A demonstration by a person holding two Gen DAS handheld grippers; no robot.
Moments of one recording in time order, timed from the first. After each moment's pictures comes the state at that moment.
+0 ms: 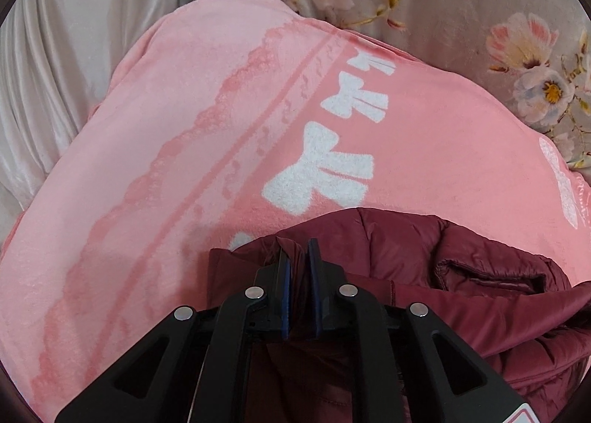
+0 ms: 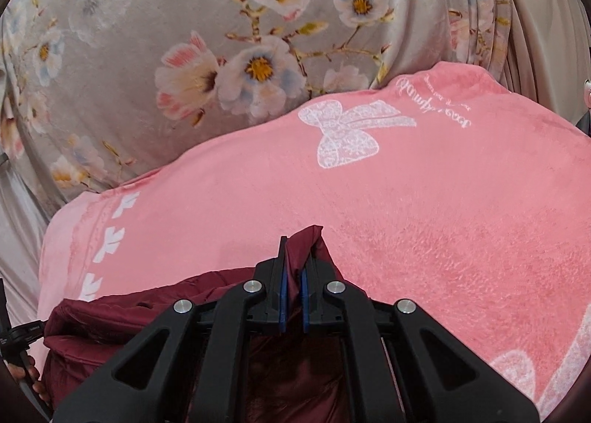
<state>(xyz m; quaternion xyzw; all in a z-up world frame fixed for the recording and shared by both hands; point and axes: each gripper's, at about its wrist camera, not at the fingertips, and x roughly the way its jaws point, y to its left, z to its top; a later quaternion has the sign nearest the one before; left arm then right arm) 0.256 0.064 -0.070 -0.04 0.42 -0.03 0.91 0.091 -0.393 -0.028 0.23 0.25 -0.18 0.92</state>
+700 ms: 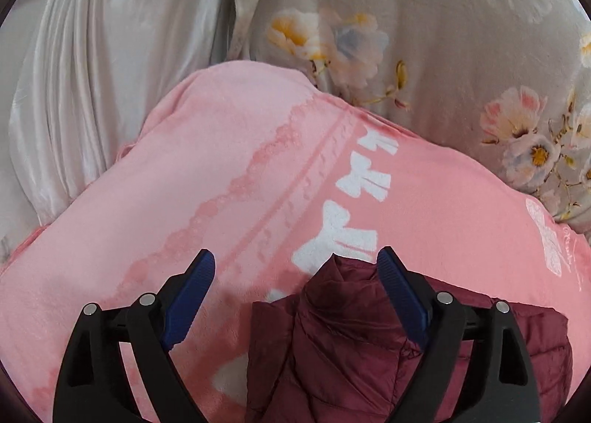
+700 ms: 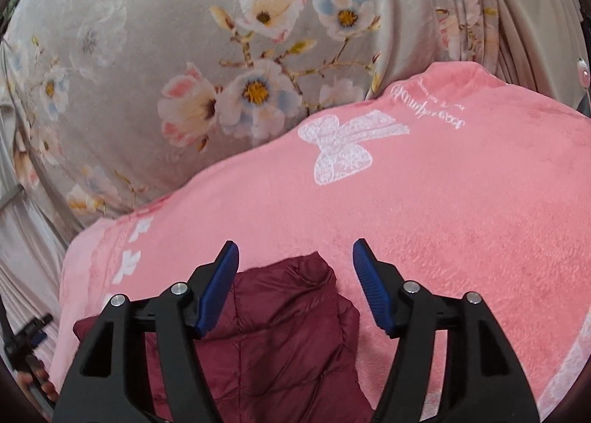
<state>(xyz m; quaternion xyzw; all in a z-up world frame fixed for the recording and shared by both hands) 0.230 0.103 -0.021 -0.09 0.31 -0.02 0.95 0.066 -0.413 -0.017 0.25 0.22 -0.16 0.93</state>
